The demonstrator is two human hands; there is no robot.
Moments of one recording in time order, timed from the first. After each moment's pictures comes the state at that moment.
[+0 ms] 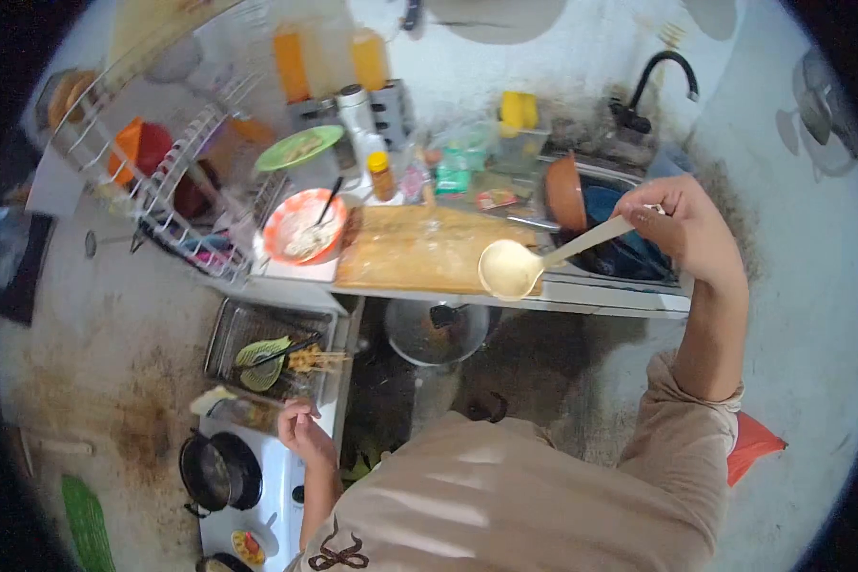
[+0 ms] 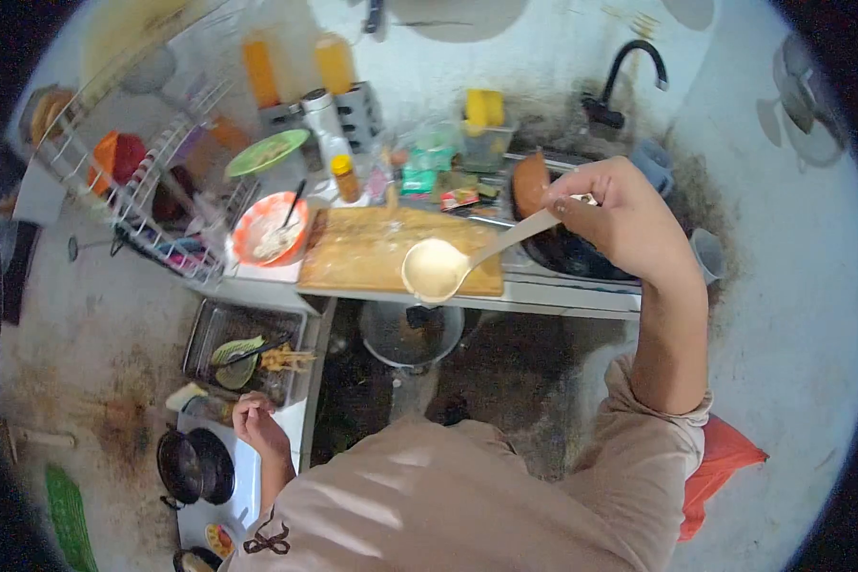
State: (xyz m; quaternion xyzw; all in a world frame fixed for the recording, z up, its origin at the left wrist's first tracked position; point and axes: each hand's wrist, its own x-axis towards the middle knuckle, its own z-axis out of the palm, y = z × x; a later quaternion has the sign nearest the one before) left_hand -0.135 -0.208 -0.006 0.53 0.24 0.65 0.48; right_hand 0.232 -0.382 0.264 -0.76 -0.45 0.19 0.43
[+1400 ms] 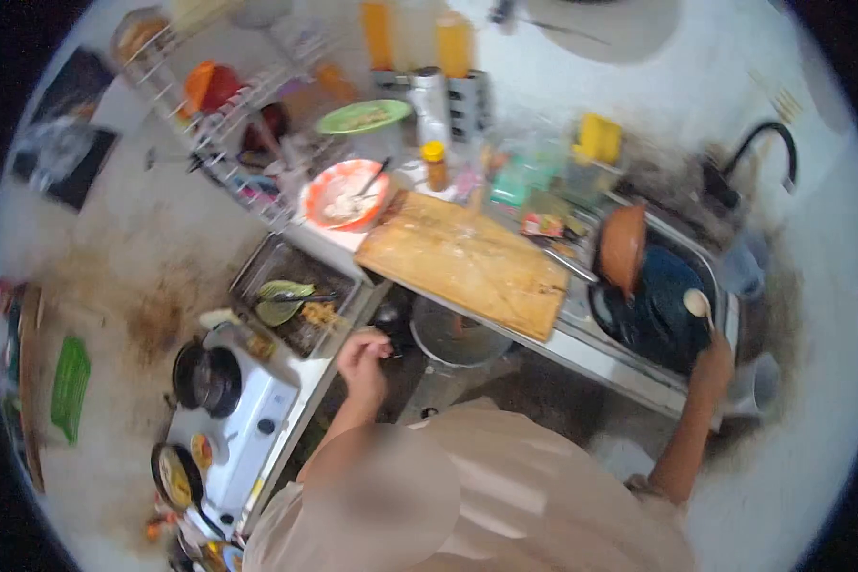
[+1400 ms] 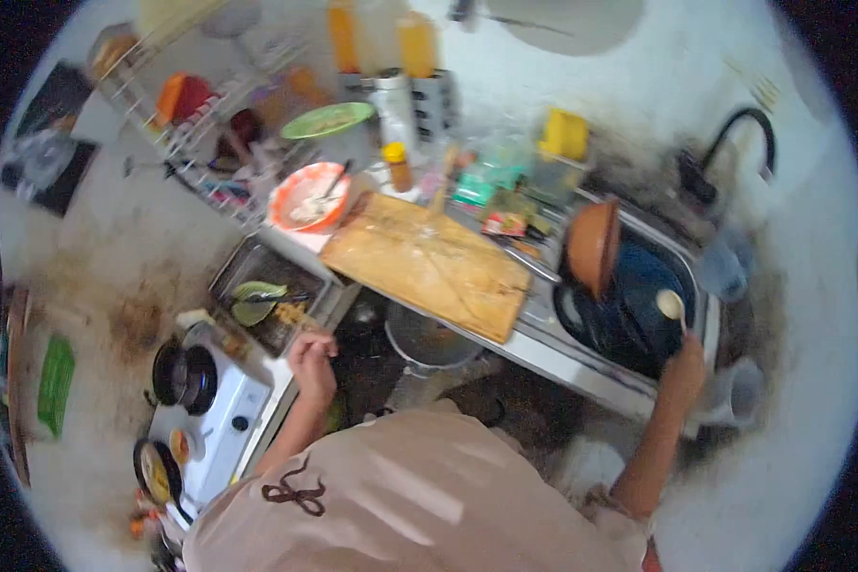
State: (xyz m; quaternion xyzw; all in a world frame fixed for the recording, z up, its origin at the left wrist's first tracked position) left_hand 0.025 -0.242 -0.006 0.56 0.27 0.62 0.48; right_hand 0.488 -0.483 0.021 -0.90 -0.31 -0.27 0.14
